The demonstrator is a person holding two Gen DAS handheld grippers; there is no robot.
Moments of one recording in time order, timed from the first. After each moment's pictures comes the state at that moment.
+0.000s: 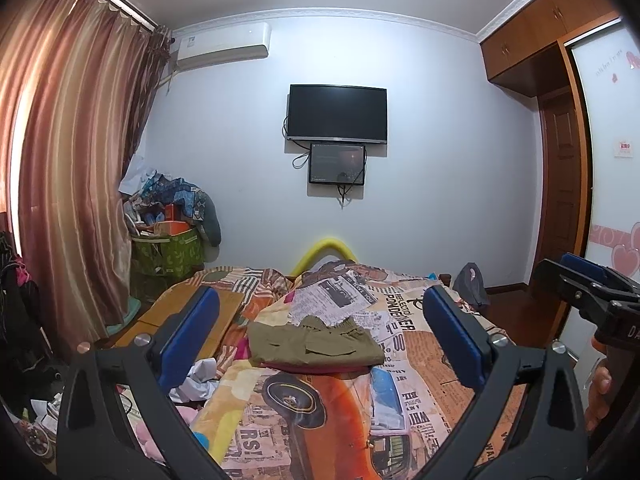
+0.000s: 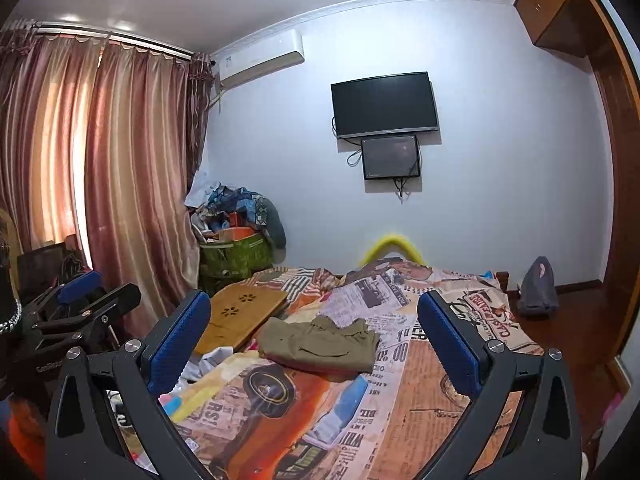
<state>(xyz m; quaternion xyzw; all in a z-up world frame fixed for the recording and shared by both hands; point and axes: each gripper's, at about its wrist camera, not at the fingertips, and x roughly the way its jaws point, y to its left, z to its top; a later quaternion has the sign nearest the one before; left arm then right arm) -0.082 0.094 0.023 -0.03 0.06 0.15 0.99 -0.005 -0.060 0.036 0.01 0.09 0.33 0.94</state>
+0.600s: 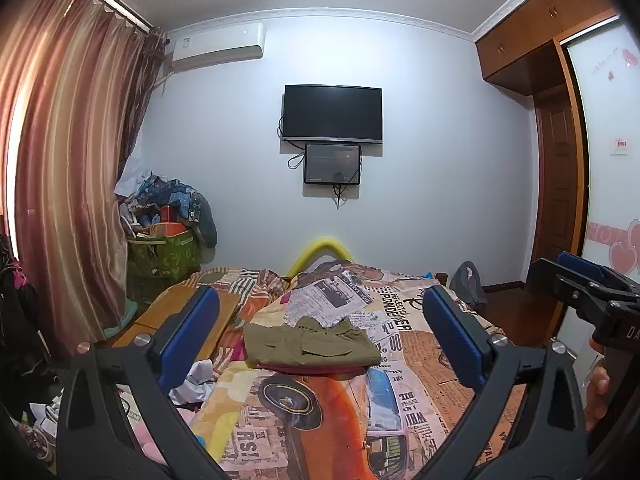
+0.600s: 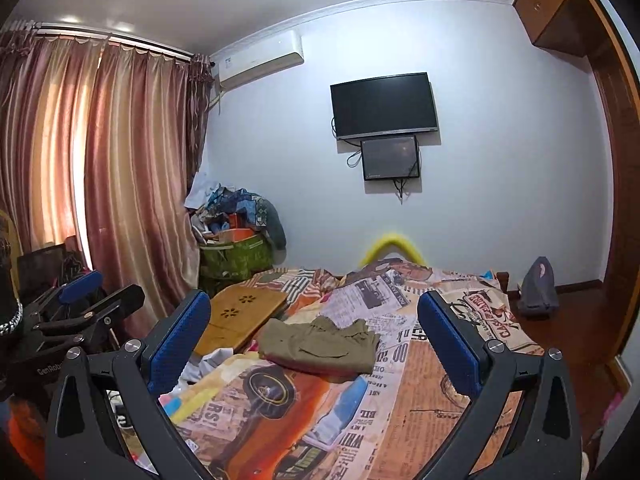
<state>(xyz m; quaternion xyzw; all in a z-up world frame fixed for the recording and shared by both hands) -0.080 0.092 0.022 -0.03 0.06 0.14 0.99 -0.010 -0.061 0.036 0.01 0.09 0.33 0.94</state>
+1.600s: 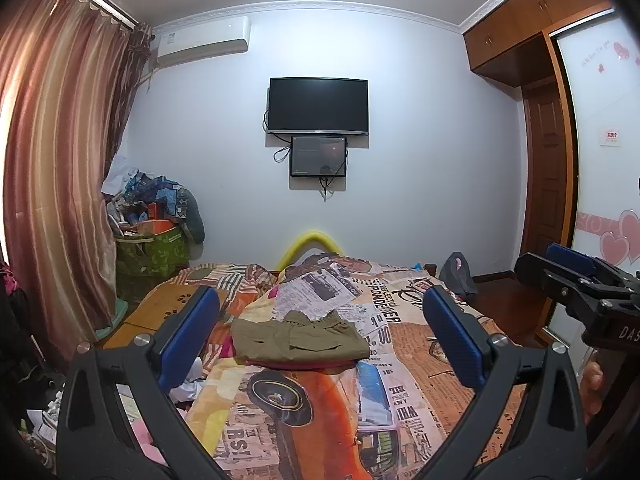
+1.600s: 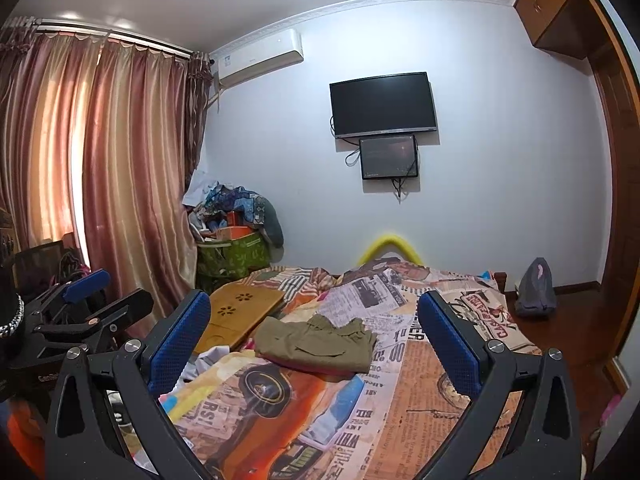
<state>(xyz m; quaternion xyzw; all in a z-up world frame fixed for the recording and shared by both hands) -0.072 0.093 0.020 -0.02 0.08 0.12 0.99 -0.009 -0.062 0.039 0.01 0.09 0.33 0.94</state>
